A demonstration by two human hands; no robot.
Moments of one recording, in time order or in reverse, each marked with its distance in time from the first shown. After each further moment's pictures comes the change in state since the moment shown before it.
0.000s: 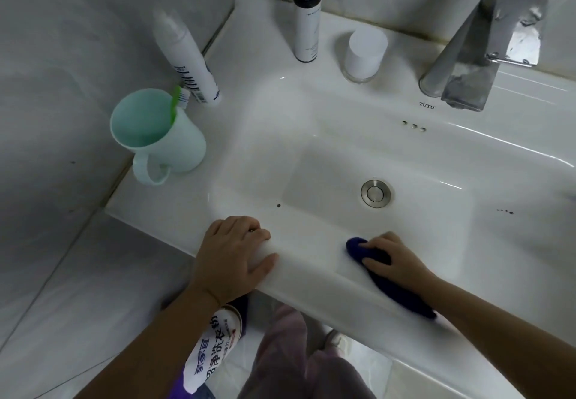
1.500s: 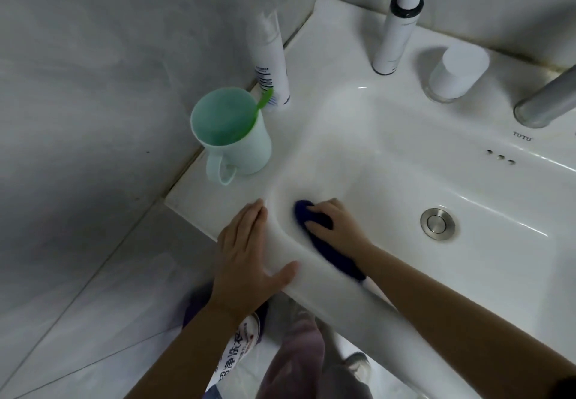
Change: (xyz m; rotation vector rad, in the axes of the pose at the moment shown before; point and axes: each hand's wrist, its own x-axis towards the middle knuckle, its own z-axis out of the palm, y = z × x) left_hand -0.022 -0.036 0.007 -0.095 0.151 -0.369; right_hand 0.117 -0.121 0.070 -0.004 -0.054 -0.279
